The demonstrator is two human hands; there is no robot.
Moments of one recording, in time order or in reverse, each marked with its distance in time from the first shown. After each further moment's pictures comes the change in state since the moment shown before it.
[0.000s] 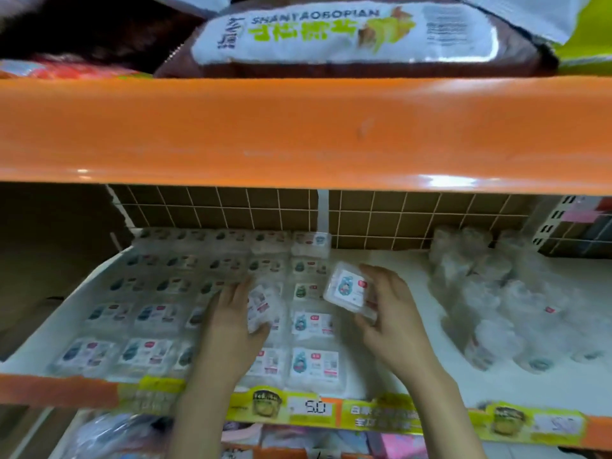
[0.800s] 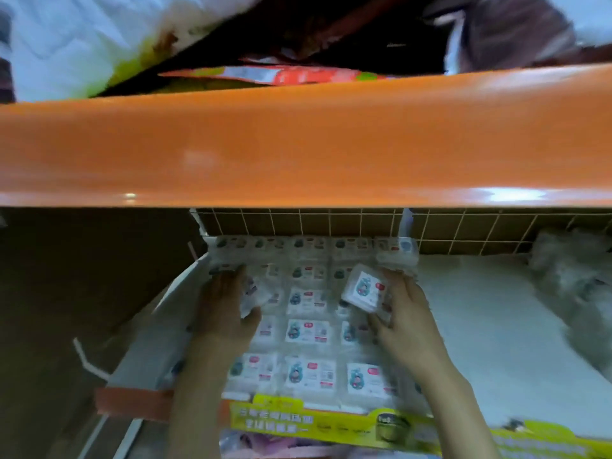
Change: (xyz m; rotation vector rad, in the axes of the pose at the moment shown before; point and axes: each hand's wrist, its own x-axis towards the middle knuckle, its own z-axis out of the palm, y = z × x) left_hand 0.047 -0.141 -0.083 0.230 0.008 -0.060; right_hand 0.036 -0.075 0.113 0.002 -0.052 0.112
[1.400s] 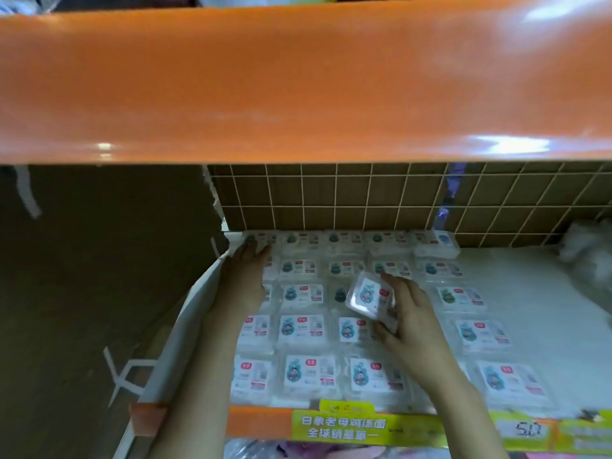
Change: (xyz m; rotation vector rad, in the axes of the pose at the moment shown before) left_hand 0.079 -0.072 0.013 0.159 -0.221 0.209; right_hand -0.008 -0.053 0.062 -0.073 -0.002 0.016
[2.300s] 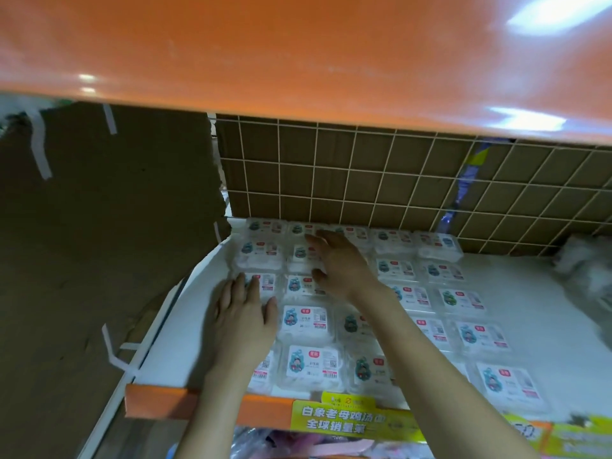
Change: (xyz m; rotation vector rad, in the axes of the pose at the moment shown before) left_hand -0.078 0.016 0.032 -0.120 0.085 -0.240; right_hand 0.101 -0.057 0.053 -0.390 -0.319 -0.249
